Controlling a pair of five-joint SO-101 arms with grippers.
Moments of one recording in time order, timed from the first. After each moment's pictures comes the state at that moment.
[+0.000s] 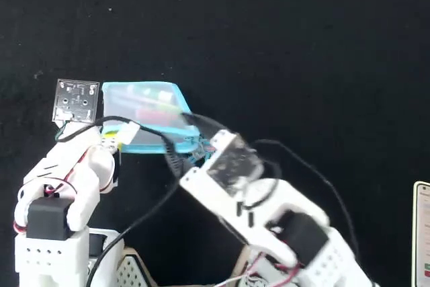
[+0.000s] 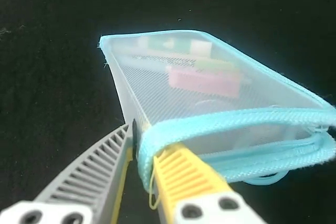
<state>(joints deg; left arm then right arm) -2.0 -75.1 48.2 74.2 -3.1 -41.8 -82.7 59.4 48.8 9.1</state>
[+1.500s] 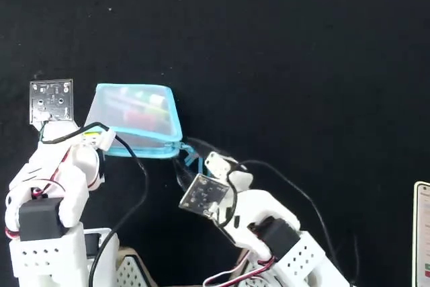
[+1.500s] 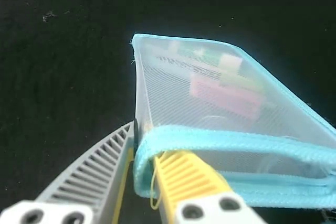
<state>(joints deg) -11.2 -75.1 48.2 74.2 -3.0 -40.4 -97.7 96.1 31.8 28.8</state>
